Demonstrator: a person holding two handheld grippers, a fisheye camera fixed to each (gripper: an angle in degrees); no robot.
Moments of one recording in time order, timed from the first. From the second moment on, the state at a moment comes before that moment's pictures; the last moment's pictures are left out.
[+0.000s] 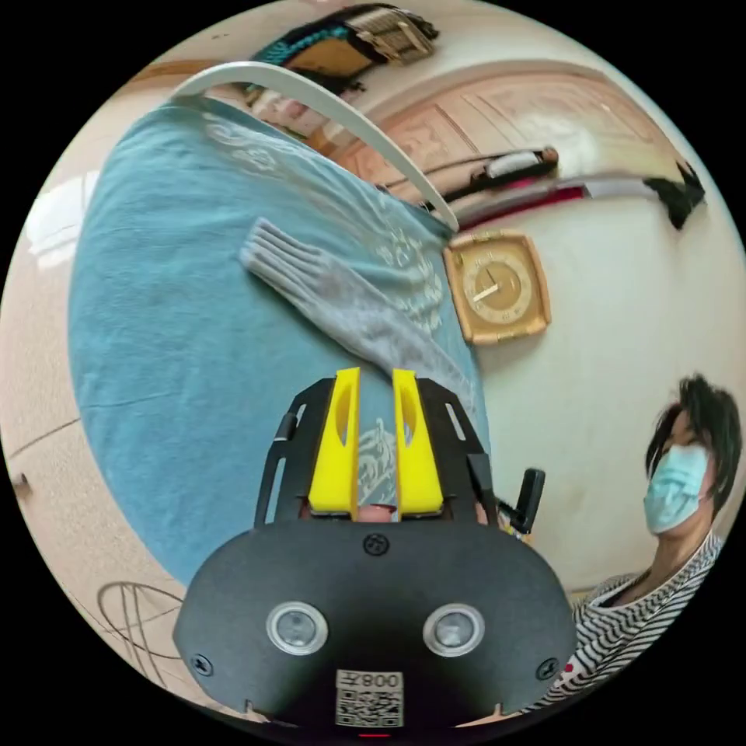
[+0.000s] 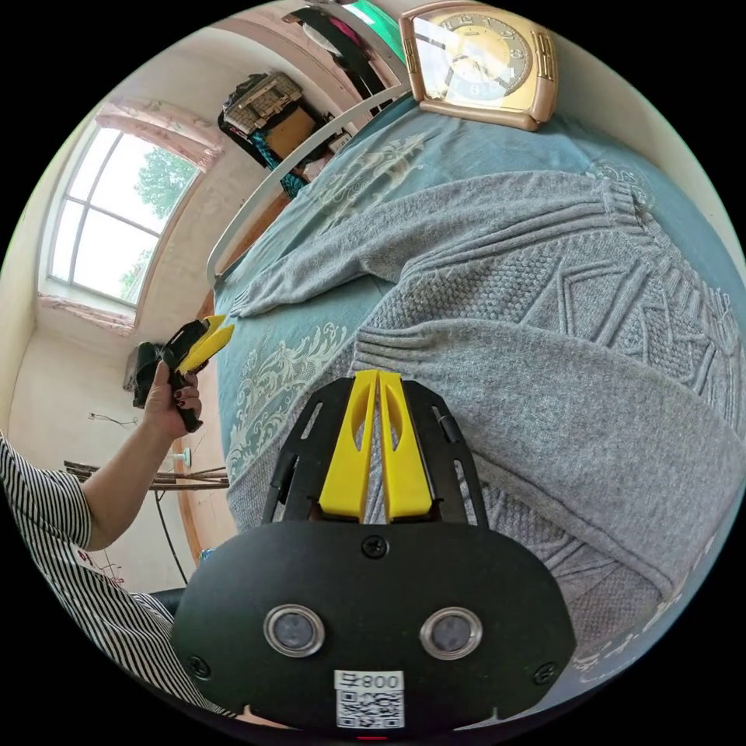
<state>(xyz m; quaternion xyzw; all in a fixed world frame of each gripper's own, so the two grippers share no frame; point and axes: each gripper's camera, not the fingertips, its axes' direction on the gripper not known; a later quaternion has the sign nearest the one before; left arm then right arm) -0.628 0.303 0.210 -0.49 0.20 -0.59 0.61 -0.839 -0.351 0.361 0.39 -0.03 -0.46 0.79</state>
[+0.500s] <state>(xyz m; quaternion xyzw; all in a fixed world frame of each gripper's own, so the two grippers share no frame) -0.655 0.277 0.217 -0.46 0.24 -0.60 0.61 -0.880 -0.361 0.339 0.34 -0.07 -0.54 0.76</state>
